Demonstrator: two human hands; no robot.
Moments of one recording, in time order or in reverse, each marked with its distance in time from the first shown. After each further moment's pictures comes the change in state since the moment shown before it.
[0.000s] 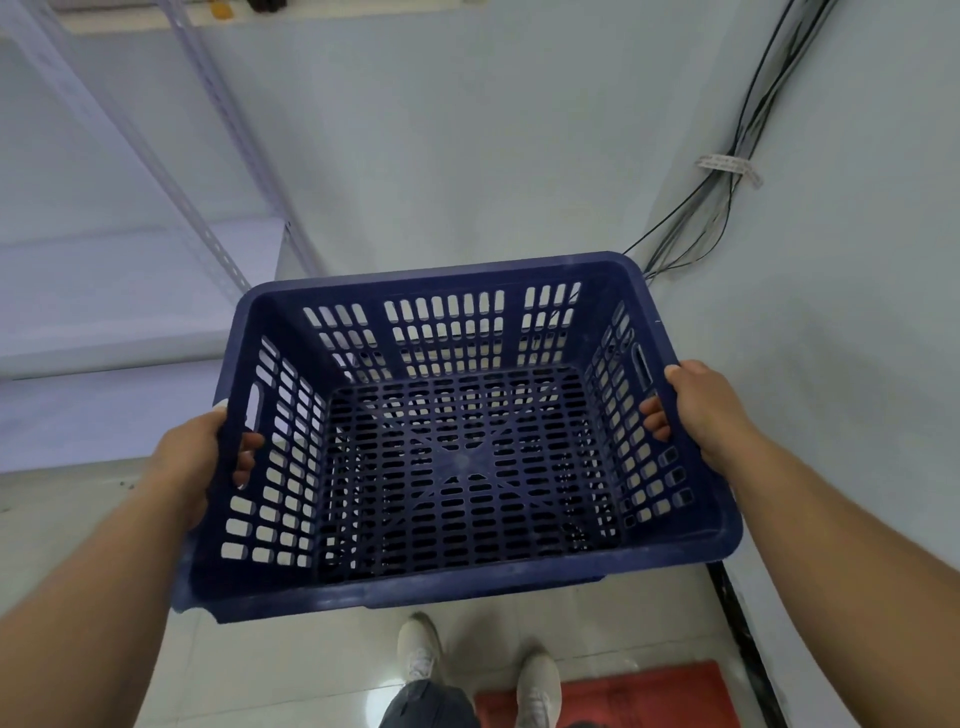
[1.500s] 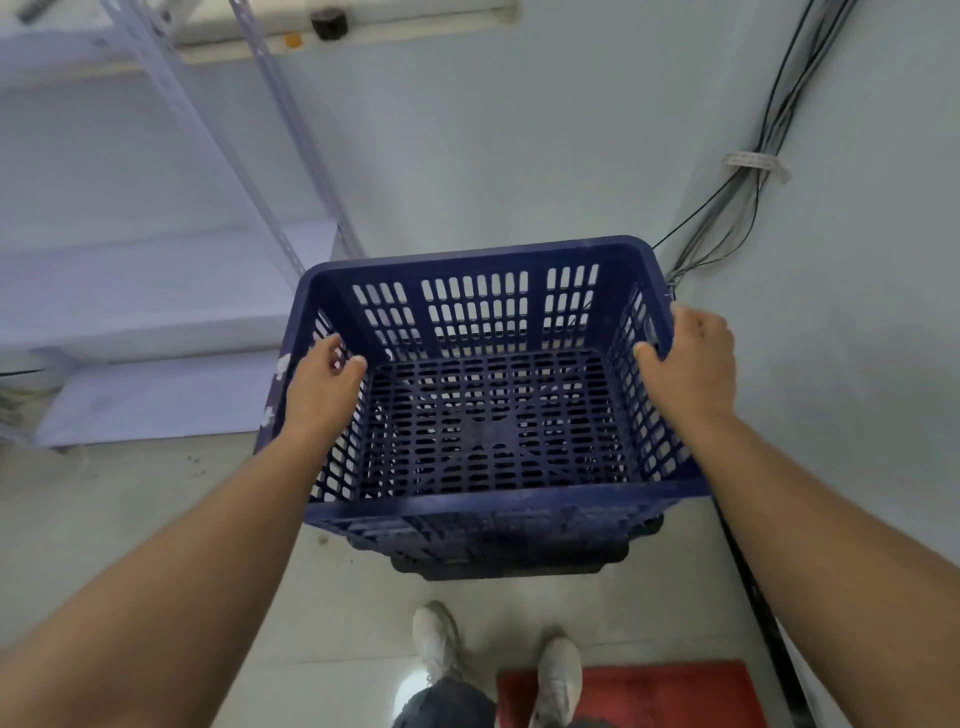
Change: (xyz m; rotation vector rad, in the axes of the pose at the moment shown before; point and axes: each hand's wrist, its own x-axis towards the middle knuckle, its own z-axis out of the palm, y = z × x) left_hand -0.074 0.002 0.044 0.477 0.041 0.476; right_hand -0.041 0.006 0.011 -0.643 0.323 -0.536
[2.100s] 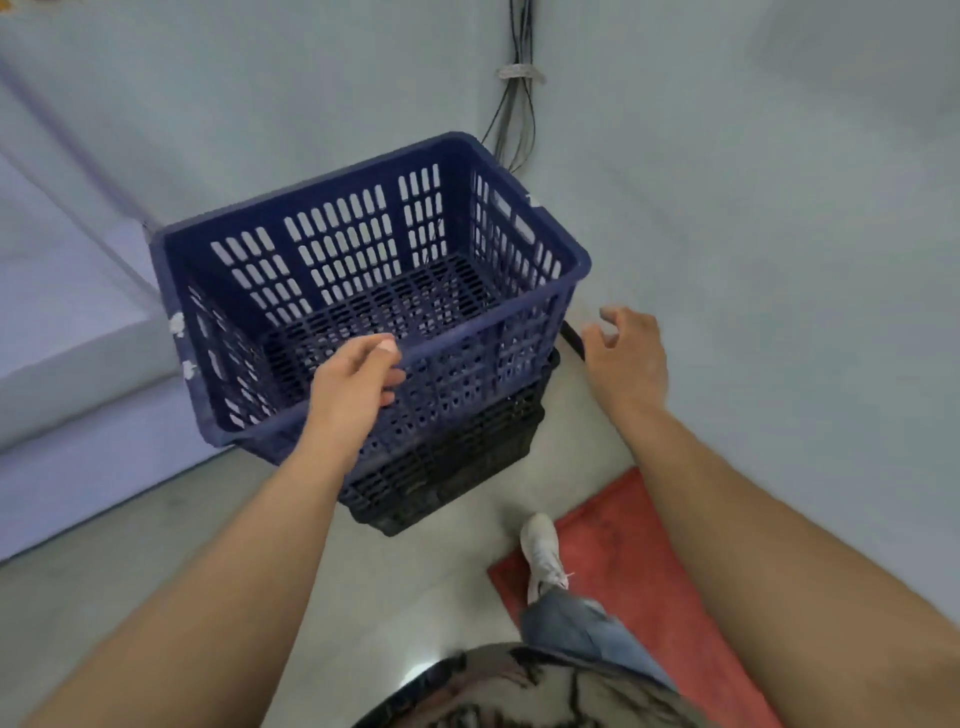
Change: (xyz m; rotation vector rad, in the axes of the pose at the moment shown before) left_hand -0.128 -0.034 -0.012 -0.368 -0.563 0.109; right_hand -0.247 -0.021 -0.020 0.211 0.247 0.460
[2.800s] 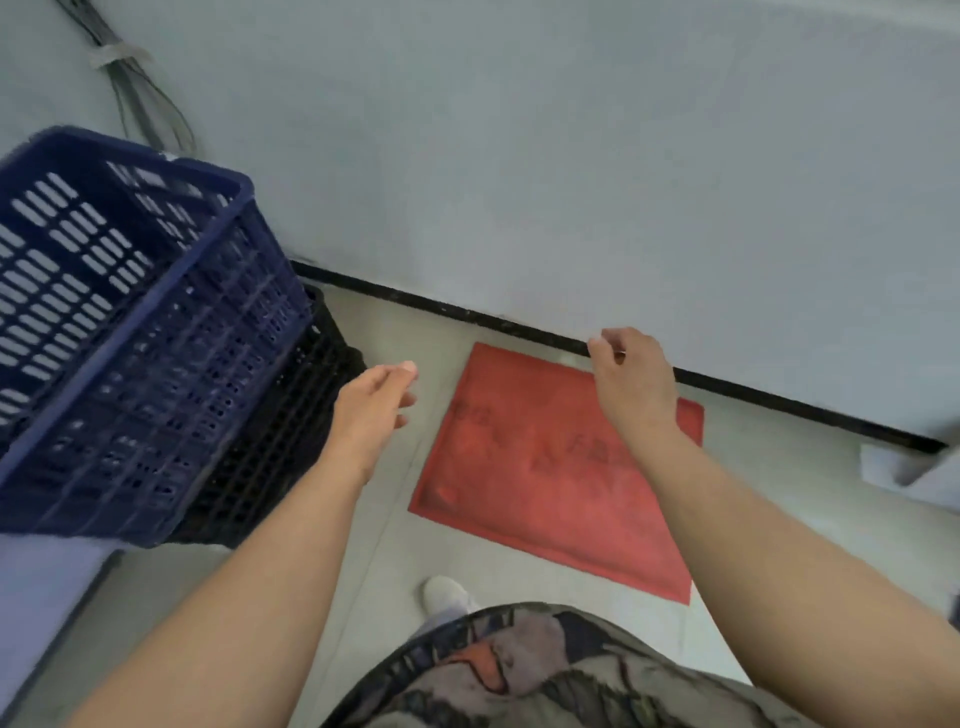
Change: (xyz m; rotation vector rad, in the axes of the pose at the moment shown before) left_hand -0.186 -0.065 0.123 0.278 -0.691 0.039; right_hand -0.268 0.181 -0.140 0.029 0.410 0.601
